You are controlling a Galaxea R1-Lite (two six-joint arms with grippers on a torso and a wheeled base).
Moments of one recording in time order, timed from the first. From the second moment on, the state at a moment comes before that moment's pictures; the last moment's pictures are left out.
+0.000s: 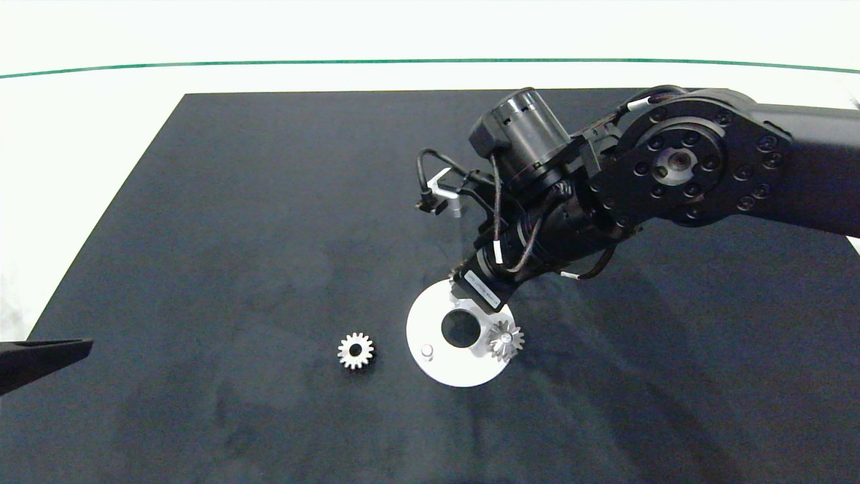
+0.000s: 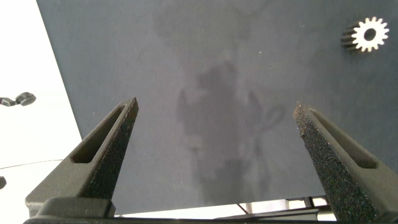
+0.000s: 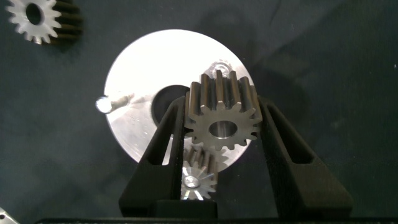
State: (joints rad) left arm -0.03 1.01 -1.15 0.75 0.02 0.19; right arm 0.76 2.07 -2.00 0.77 -0.12 -0.26
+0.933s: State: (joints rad) left arm -0.03 1.01 -1.15 0.75 0.02 0.19; right arm 0.75 2.15 -2.00 0.77 -0.13 -0.25
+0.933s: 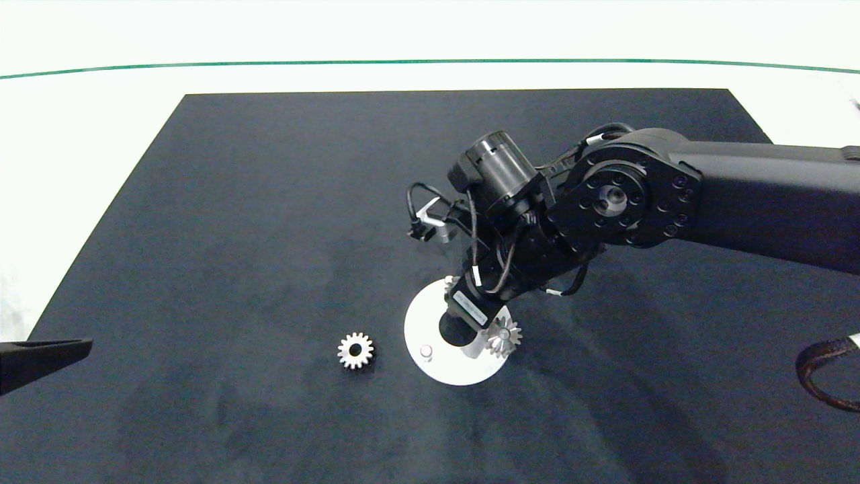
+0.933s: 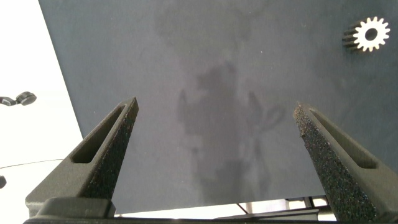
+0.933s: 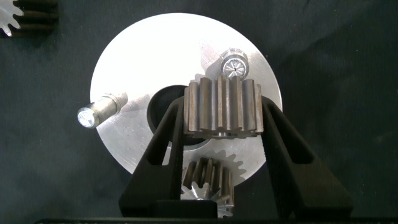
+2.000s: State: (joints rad) left arm -0.03 1.00 -1.15 0.75 0.02 0.19; right arm 0.76 2.01 -2.00 0.93 -0.12 -0.21
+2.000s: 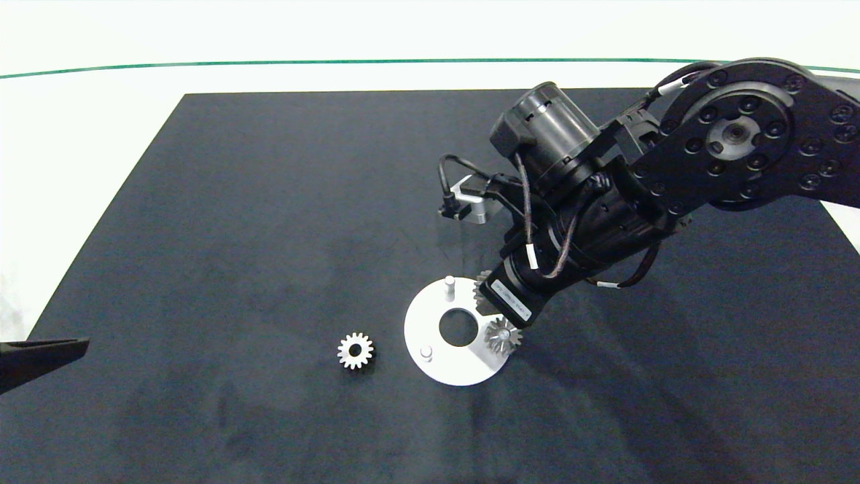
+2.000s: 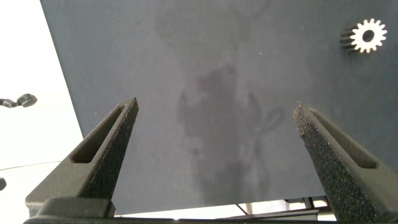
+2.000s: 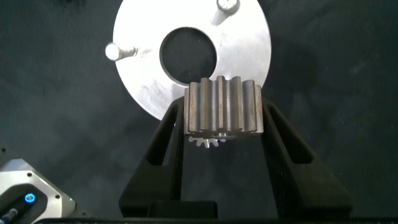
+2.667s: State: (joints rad) left arm -0.02 0.99 -1.16 0.75 0.02 0.19; right arm 0.71 2.02 -2.00 0.85 -0.18 -0.14
